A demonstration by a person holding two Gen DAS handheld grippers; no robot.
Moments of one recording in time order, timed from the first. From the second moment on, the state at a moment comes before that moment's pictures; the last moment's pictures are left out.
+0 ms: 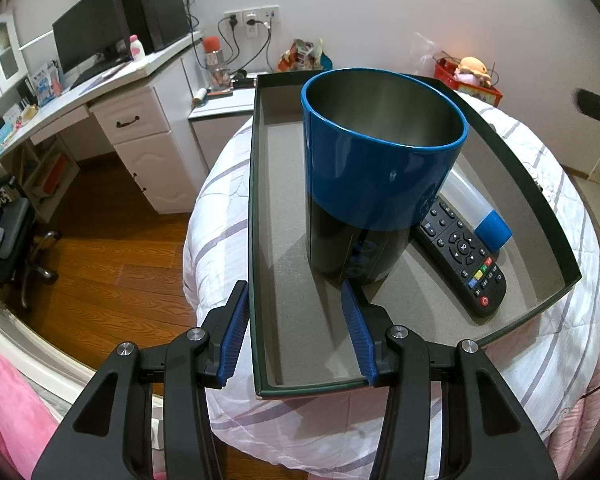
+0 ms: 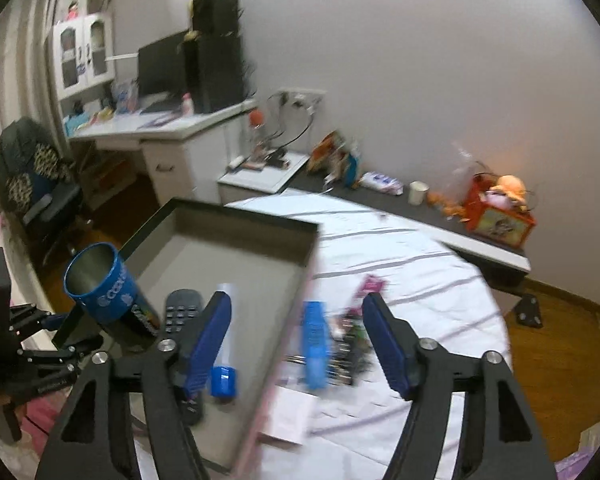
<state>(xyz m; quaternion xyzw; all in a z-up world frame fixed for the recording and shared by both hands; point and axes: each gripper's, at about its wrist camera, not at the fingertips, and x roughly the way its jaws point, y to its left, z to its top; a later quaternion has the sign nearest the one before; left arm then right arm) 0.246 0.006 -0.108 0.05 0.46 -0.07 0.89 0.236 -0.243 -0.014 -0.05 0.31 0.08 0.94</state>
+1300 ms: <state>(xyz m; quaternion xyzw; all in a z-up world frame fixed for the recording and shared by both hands) 0.245 0.003 -0.110 0.06 0.46 -0.07 0.89 0.213 -0.254 -0.137 -0.14 0.42 0.17 0.88</state>
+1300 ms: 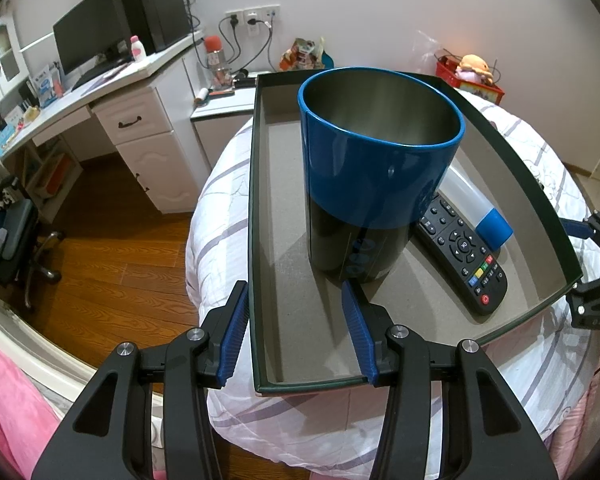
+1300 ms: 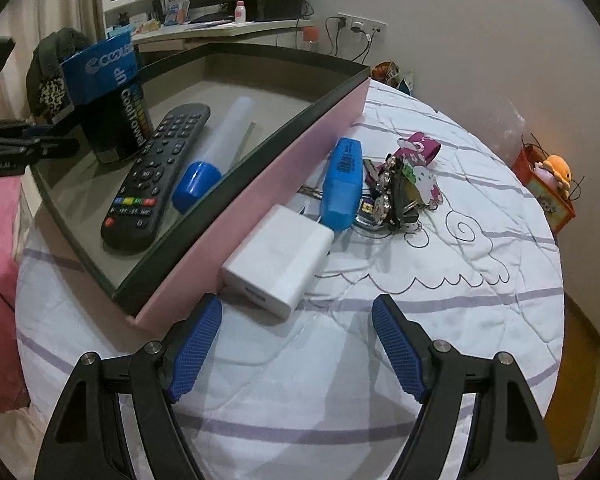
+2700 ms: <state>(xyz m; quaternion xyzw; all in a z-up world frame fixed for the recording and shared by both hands) 0.250 0.006 -0.109 0.06 0.46 -0.07 0.88 0.230 -0.265 -0.139 -0.09 0.40 0.16 0.90</state>
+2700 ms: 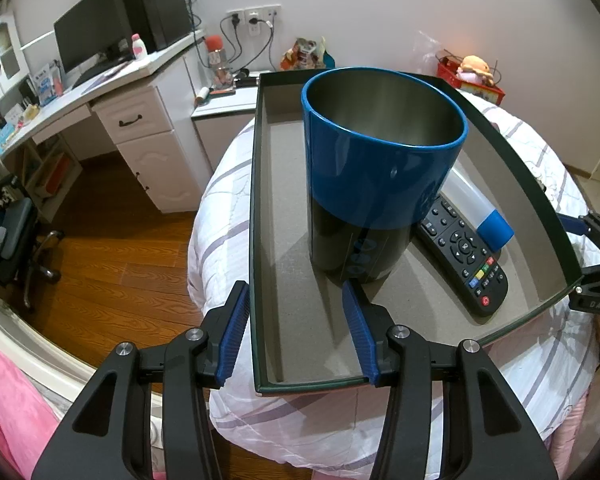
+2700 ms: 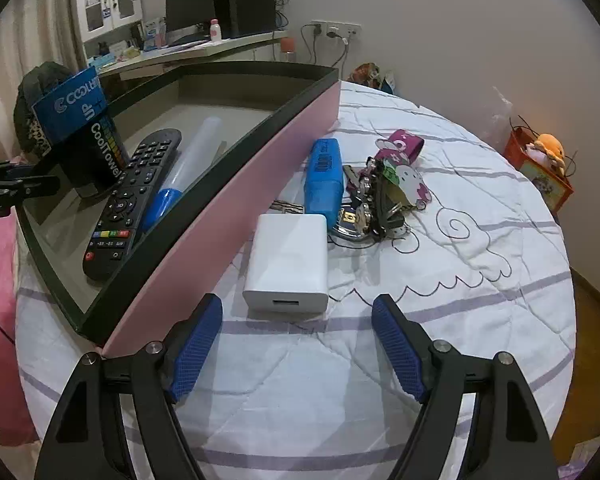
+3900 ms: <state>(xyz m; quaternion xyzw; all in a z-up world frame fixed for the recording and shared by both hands) 0.250 0.003 -0.108 0.05 0.46 -0.07 0.88 0.211 -0.304 -0.136 -0.01 0.41 0.01 0.91</state>
